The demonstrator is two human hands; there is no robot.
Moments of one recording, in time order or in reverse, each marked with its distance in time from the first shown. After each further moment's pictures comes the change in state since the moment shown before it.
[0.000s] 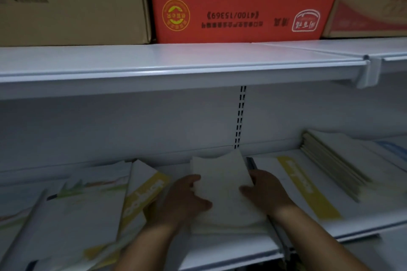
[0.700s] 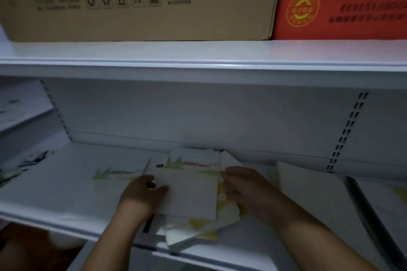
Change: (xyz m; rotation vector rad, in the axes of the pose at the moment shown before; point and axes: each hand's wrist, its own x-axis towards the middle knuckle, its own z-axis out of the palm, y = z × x) left_hand -0.084 -0.095 -0.197 0.215 0.652 -0.295; right_hand -0.028 -0.183 0.108 0.898 -0.629 0.083
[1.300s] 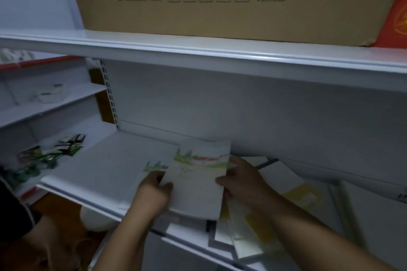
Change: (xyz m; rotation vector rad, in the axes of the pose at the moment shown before) left_hand 0.039 -0.082 -0.061 -0.306 0.125 0.012; right_hand 0.046 -0.006 0.135 -0.531 -0.014 -0.251
